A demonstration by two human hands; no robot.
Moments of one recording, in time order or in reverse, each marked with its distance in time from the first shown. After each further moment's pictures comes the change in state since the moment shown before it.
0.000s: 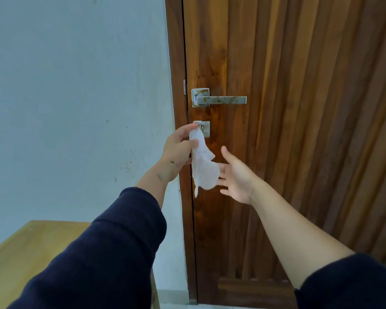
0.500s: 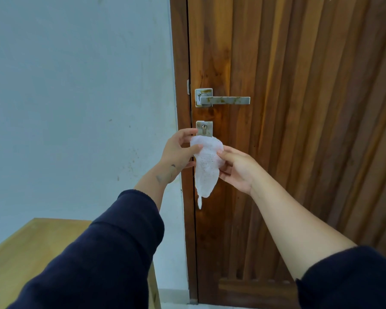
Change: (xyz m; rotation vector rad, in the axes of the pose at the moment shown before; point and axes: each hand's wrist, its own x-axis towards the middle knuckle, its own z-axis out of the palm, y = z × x) left_hand 0.001 -0.014 -0.011 0.091 -0.019 0.046; right_hand -0.002 -0.017 0.005 0.280 0.146 -0.178
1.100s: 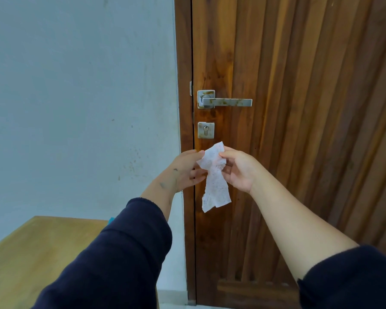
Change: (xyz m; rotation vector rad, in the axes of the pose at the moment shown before) left_hand -0.010 -0.009 0.011 -0.370 -0.088 -0.546; right_hand -0.009 -0.008 0.007 0.045 -0.024 0.046
